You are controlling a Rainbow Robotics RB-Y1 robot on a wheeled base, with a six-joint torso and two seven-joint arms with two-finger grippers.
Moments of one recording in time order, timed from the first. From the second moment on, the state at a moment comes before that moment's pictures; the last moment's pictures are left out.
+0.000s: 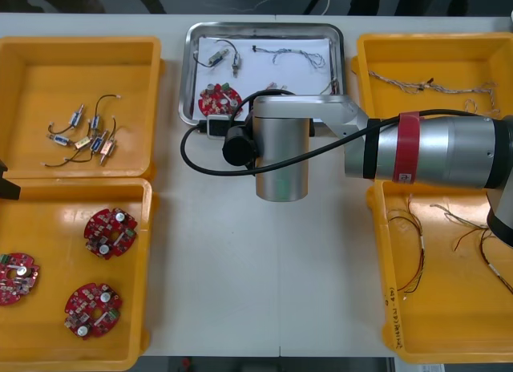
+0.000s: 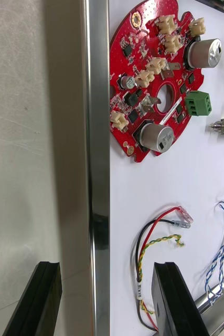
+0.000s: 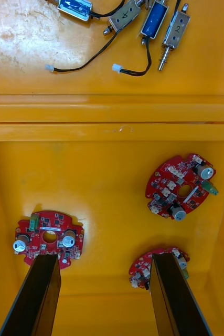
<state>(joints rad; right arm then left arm) -1.28 -0.47 1.37 -1.43 -0.31 1.12 1.51 -0.17 0.87 0.36 -2.15 0.97 1.91 -1.23</state>
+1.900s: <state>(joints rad) -0.57 -0.58 0.07 -2.28 -0.64 1.92 1.08 -0.17 0.87 0.36 -2.15 0.97 1.91 -1.23</state>
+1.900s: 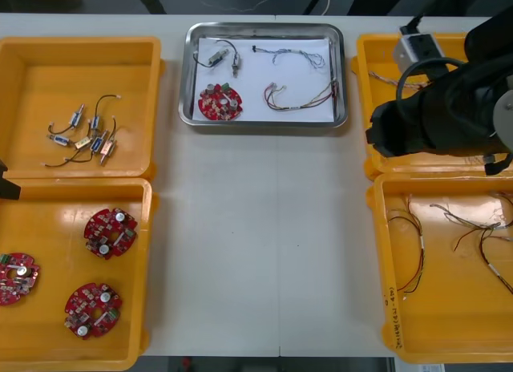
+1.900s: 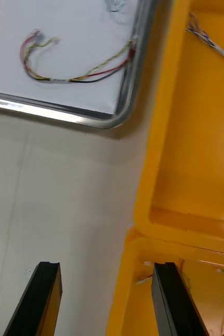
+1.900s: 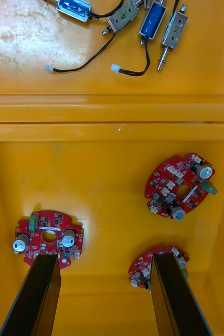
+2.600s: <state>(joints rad) -0.32 -0.74 -0.22 -2.18 -0.75 1.92 1.09 -0.17 0.87 0.36 -2.15 0.97 1.91 -1.23</state>
